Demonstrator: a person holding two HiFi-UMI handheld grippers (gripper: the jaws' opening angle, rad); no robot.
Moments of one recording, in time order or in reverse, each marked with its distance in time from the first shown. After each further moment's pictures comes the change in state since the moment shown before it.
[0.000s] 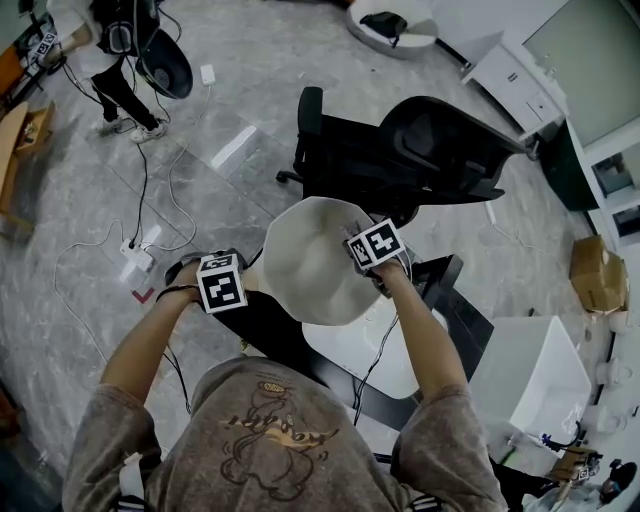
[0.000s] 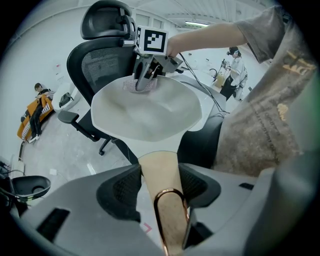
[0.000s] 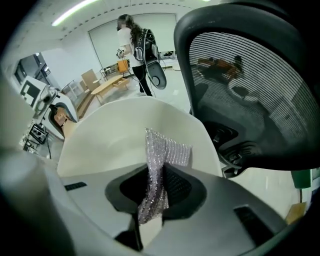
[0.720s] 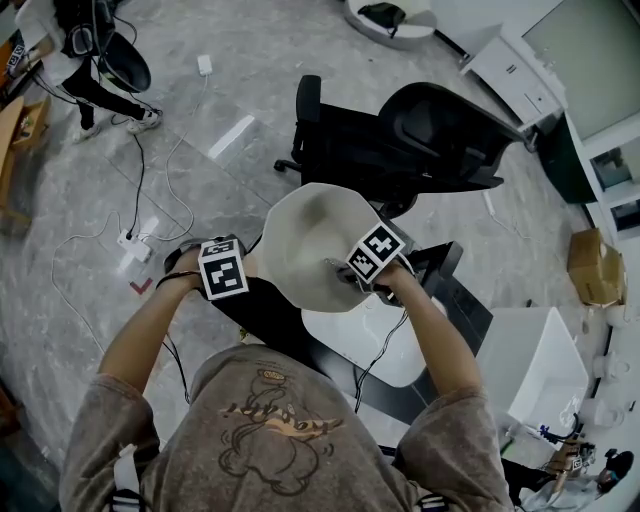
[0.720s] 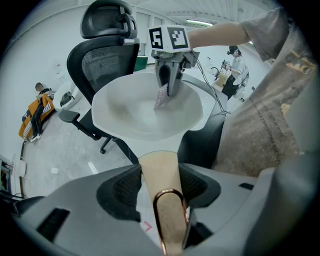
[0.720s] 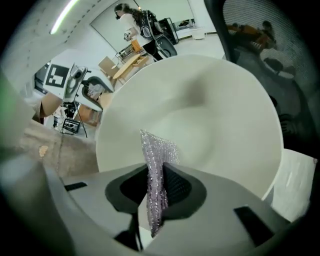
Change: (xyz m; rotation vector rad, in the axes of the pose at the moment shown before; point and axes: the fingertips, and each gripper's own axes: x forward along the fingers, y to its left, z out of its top) left arm 0.000 0.000 0.002 -0.005 0.016 0.011; right arm -0.017 0.082 -0.077 -0.048 0.290 0.324
